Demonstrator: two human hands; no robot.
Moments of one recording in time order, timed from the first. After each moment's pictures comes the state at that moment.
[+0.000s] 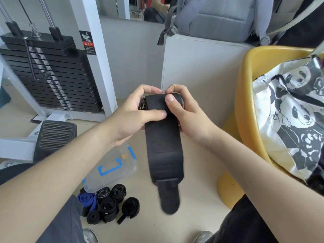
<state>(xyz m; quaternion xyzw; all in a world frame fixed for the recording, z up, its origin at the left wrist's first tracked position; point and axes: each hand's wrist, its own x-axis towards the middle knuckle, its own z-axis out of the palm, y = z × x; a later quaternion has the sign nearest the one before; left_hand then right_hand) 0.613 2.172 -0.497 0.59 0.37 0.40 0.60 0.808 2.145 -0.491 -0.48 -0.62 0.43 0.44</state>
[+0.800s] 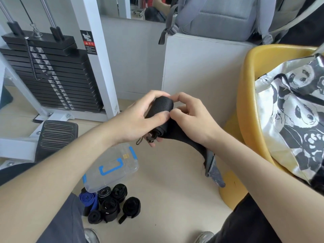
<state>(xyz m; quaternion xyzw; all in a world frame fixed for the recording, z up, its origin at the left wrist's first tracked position) 0.611 2.169 -0.493 0.71 0.37 0.28 0.53 0.811 2.139 -0.485 -0.58 -0.65 0.34 0.36</state>
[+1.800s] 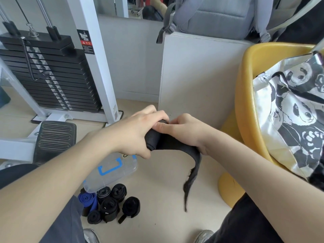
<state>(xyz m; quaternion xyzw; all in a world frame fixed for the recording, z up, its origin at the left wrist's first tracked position) 0.606 2.173 -0.511 0.89 0.40 0.07 0.22 0.806 2.138 -0.495 -0.68 -0.55 0.45 0.20</state>
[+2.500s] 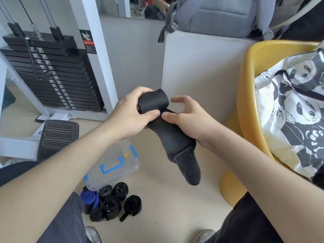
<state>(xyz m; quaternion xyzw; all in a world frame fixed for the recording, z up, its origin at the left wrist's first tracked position) 0.610 2.181 -0.509 0.69 0.50 0.36 0.38 0.810 2.139 -0.488 -0.62 -0.51 0.48 0.35</state>
